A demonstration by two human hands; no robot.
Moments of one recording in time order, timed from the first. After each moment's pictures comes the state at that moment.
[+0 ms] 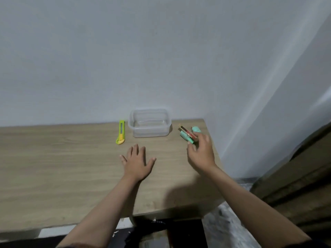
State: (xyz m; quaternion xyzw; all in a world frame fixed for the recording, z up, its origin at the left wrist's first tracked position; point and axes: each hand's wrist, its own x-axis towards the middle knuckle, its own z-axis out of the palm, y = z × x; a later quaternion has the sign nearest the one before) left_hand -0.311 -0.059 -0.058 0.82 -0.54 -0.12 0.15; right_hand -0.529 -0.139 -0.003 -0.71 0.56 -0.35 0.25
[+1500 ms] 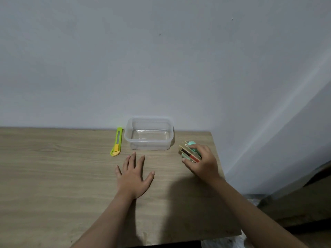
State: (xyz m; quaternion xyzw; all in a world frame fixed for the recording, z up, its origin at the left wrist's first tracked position) left_hand -0.313 -0.083 -0.069 0.84 -0.51 -0.11 0.14; right_hand -0.533 -0.215 -0.037 -0.78 0.46 -0.35 0.23
